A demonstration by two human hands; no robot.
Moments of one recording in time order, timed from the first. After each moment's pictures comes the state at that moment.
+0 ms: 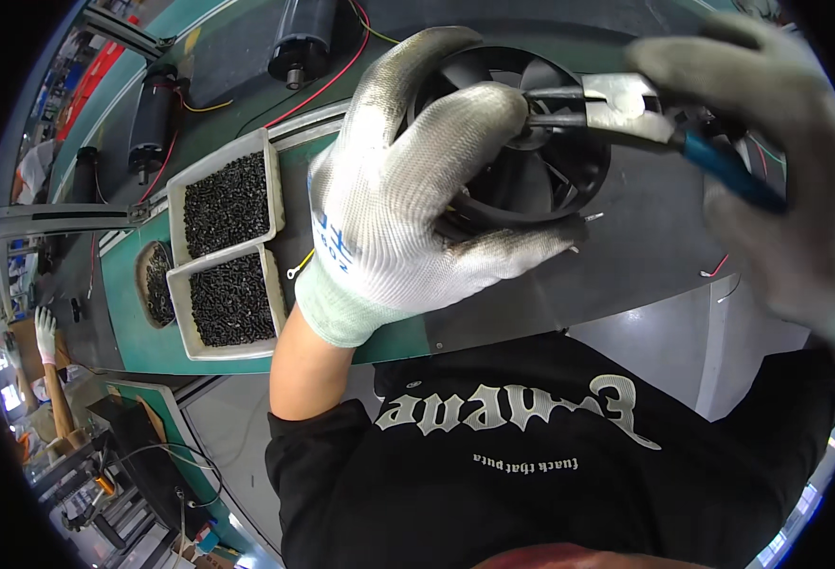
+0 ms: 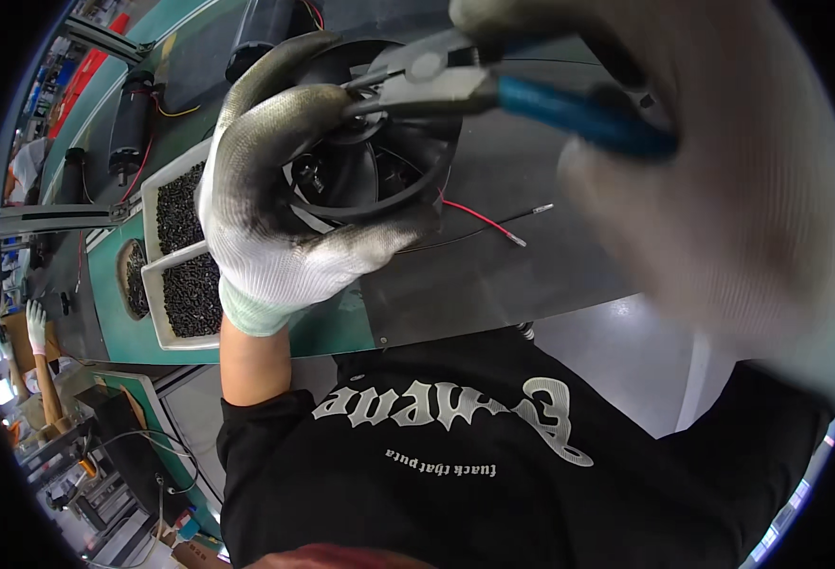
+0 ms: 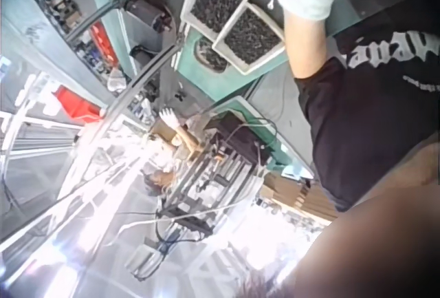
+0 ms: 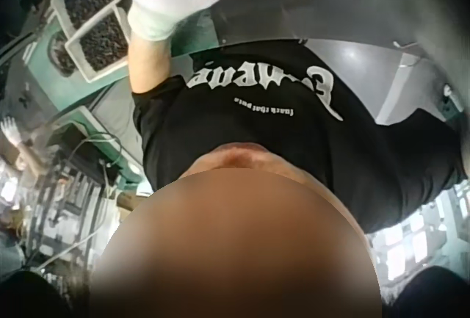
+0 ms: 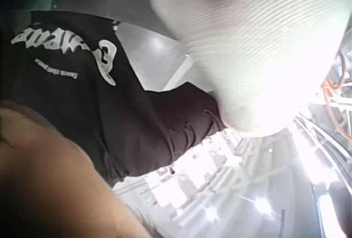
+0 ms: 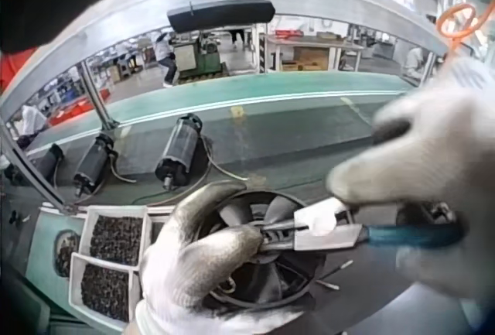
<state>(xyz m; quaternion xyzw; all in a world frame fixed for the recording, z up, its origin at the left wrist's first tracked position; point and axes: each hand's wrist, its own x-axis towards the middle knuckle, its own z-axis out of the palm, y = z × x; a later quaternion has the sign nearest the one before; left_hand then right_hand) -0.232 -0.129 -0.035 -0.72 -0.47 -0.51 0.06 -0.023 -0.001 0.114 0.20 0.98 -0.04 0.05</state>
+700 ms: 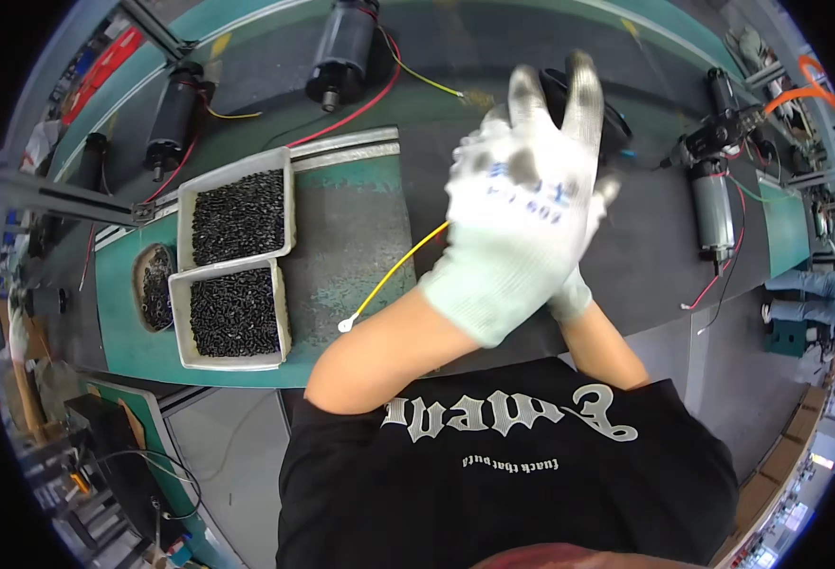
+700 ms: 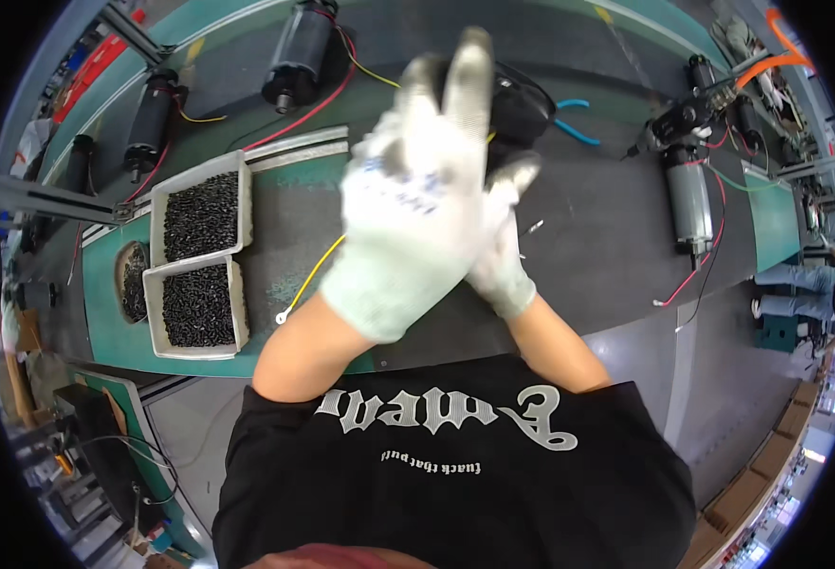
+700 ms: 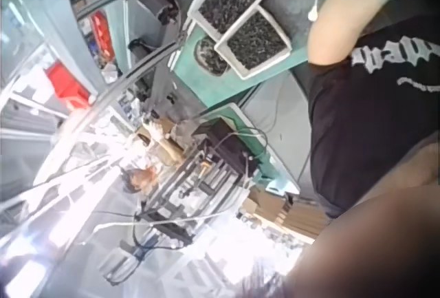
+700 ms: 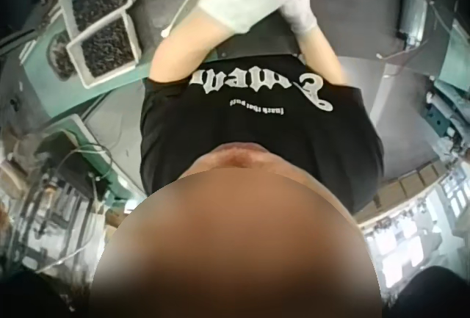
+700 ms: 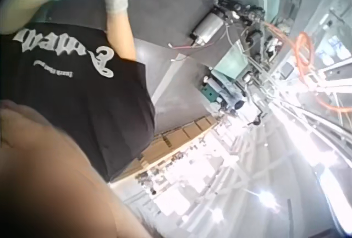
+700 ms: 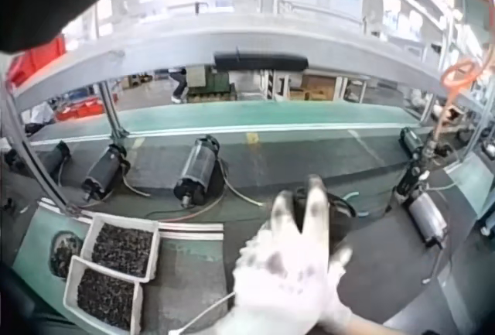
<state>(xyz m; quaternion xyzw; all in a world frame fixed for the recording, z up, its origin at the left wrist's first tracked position) -0.164 -0.097 -0.015 -0.60 -0.73 -0.32 0.06 -0.038 -0.053 -0.157 0.18 0.57 -0.69 -0.40</state>
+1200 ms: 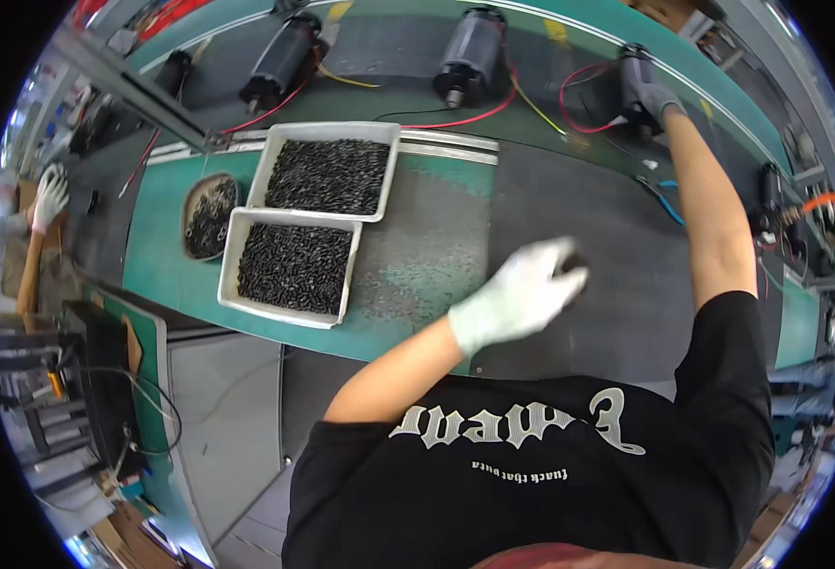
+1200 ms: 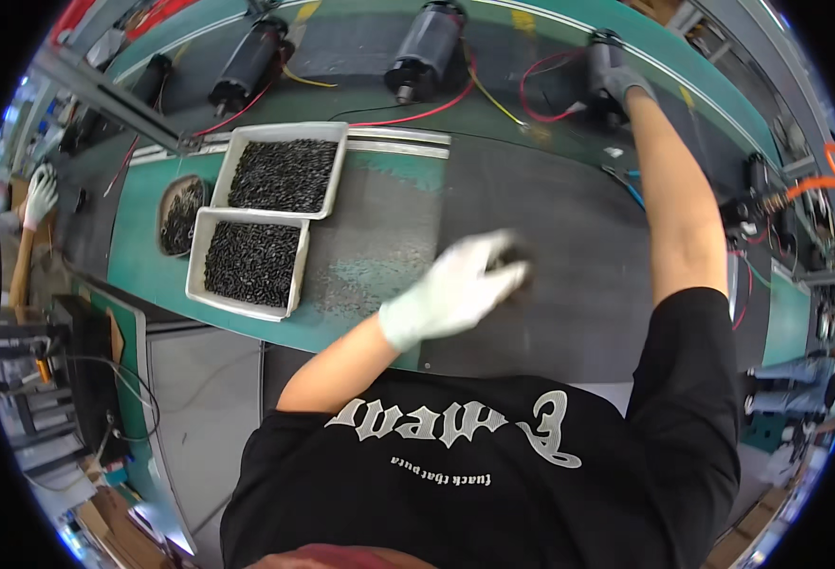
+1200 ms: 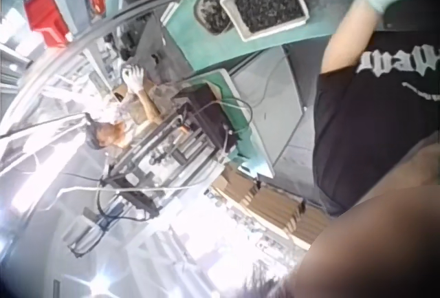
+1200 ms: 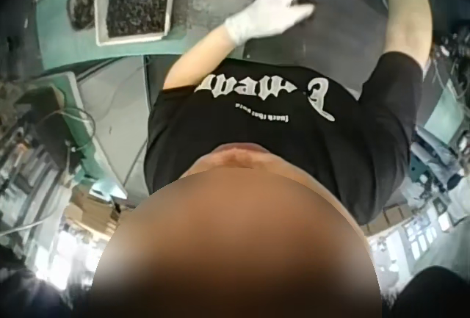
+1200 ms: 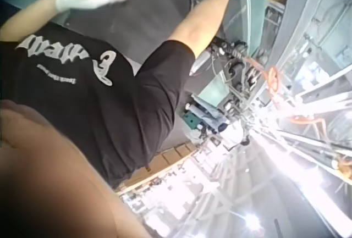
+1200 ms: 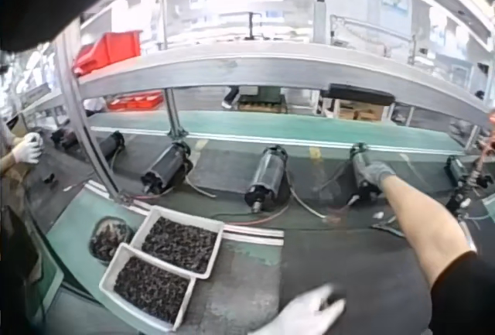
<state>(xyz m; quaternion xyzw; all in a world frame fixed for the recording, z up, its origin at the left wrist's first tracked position) -0.196 -0.147 -0.109 -0.56 -0.58 -0.49 -0.34 -0.130 0.329 -0.108 0.54 0.83 -0.14 0.03</state>
